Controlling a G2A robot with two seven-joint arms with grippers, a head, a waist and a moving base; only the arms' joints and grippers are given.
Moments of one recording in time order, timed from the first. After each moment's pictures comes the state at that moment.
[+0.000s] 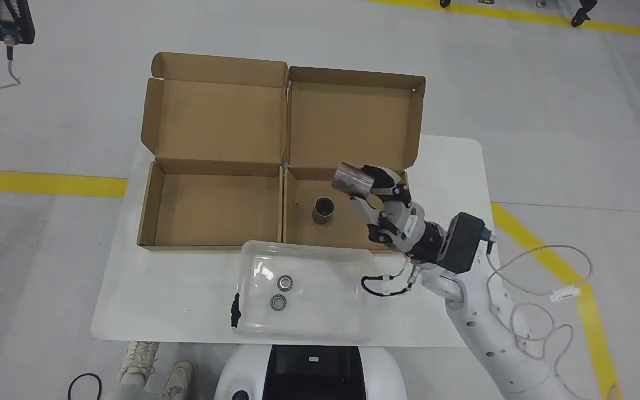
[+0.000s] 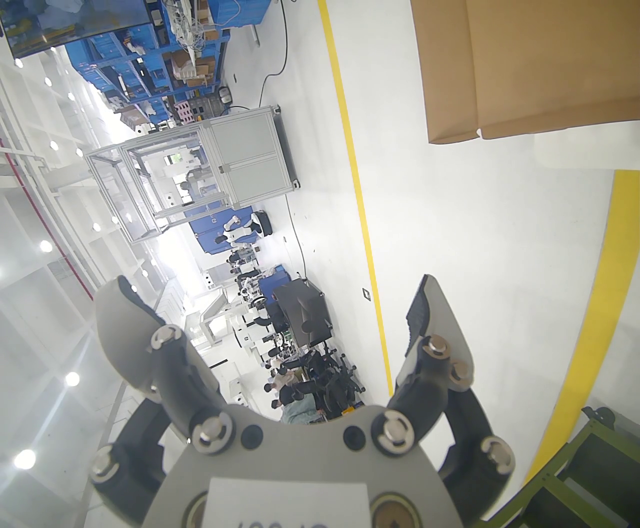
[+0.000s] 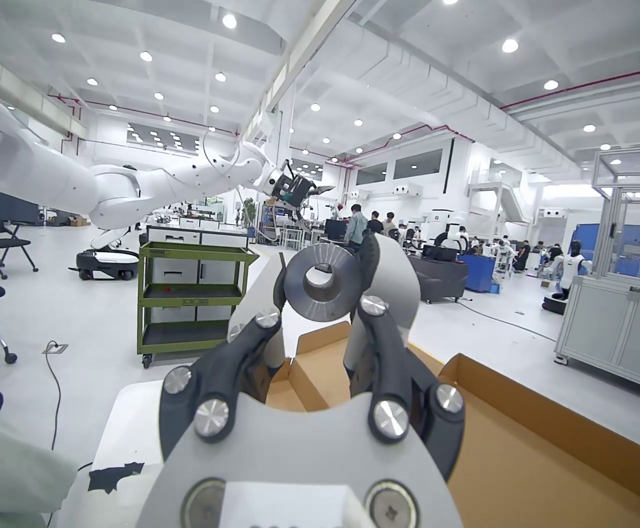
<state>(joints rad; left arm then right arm) 0.11 -0.38 -0.87 -1.29 2.37 -0.77 0.65 -1.24 -1.20 1.06 -1.74 -1.30 -0.66 -0.76</state>
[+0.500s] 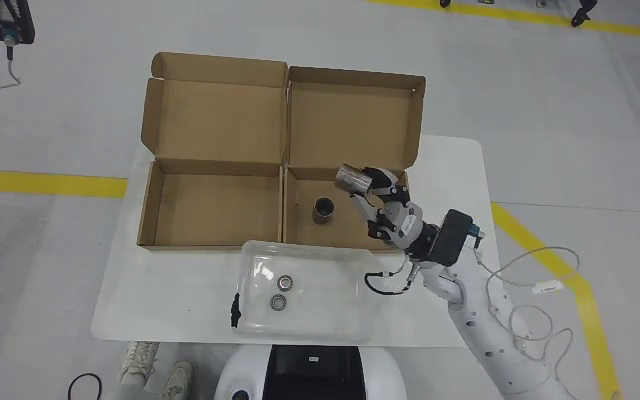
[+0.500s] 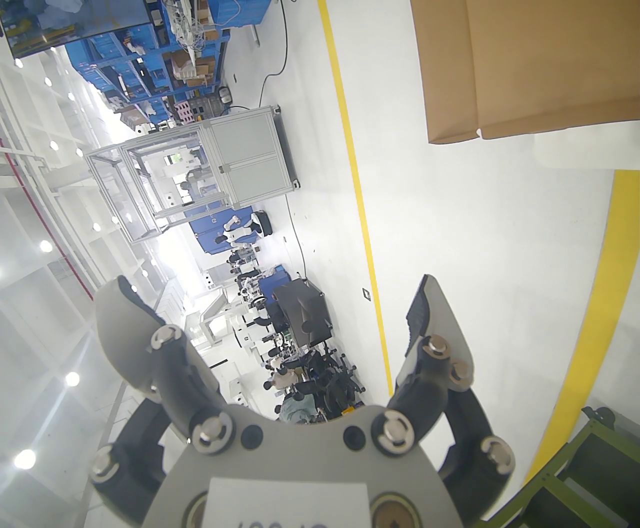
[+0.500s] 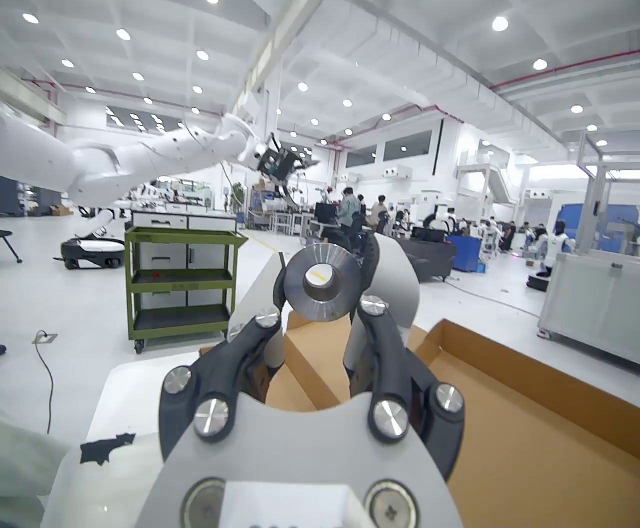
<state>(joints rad) 0.11 -0.38 -0.87 -1.29 2.37 -0.77 0.65 -1.26 -1.20 1.09 -1.69 -1.30 -0.60 -0.63</state>
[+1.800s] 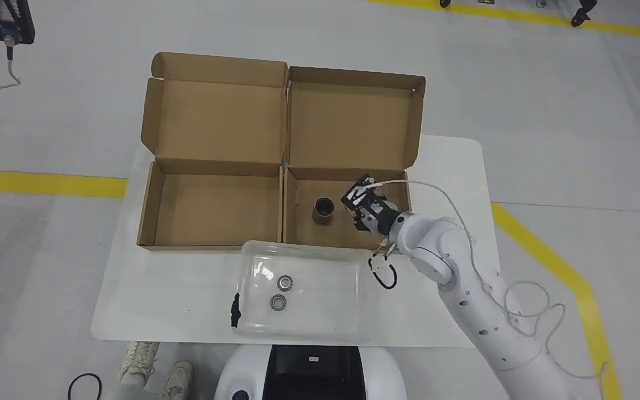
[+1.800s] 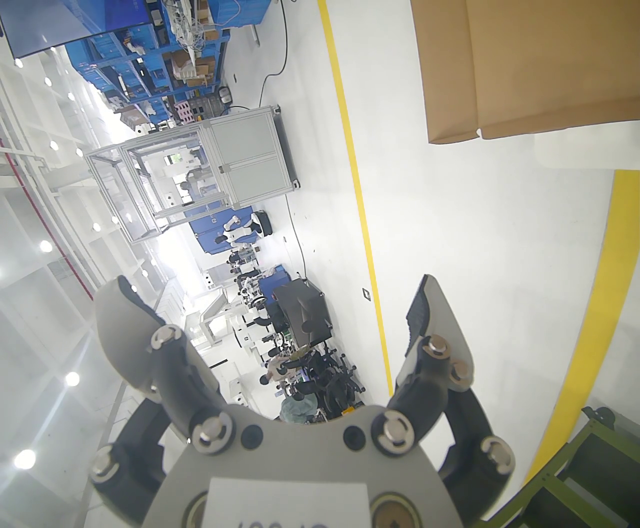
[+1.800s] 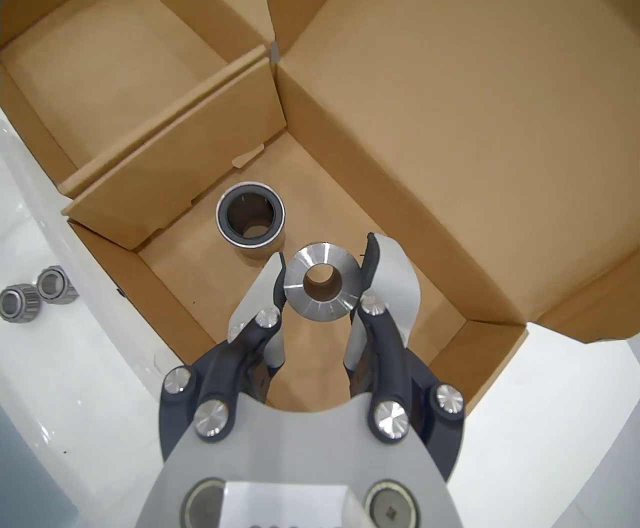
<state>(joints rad) 0.11 -0.38 -0.87 -1.29 2.37 -0.77 0.65 -1.10 -1.23 0.99 -1.63 -1.21 -0.34 0.66</state>
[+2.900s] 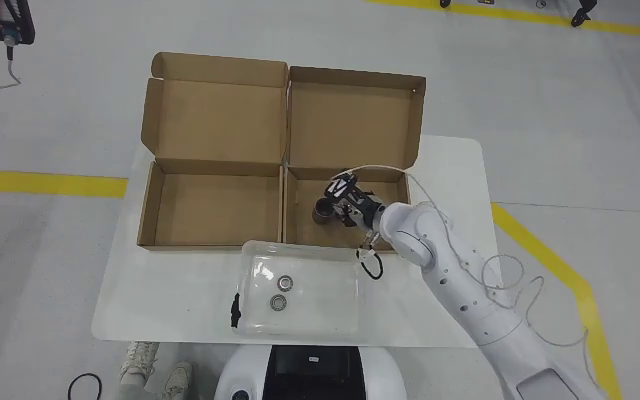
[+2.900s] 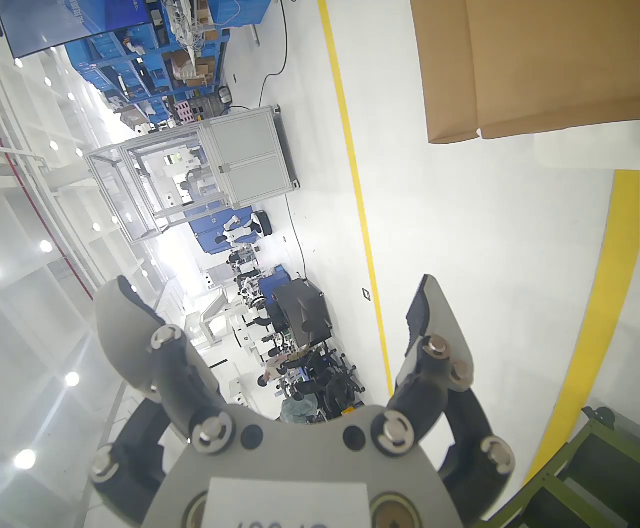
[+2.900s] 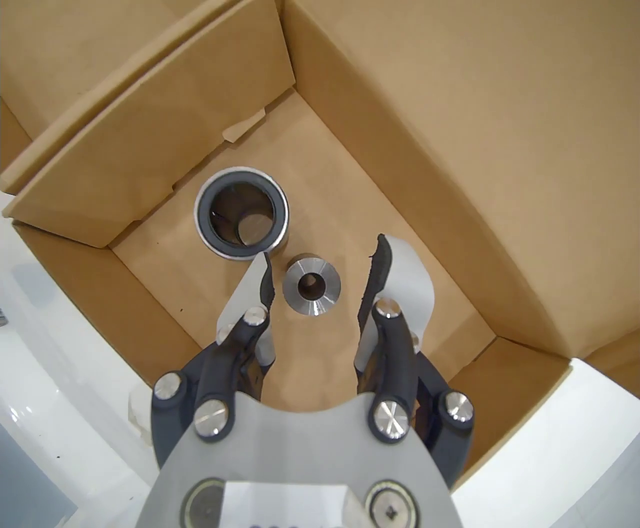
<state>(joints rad) 0.11 -0.38 -0.87 -1.29 2.37 -0.77 0.65 -0.98 -1.28 0.89 -1.51 -1.19 -0.31 0.73</state>
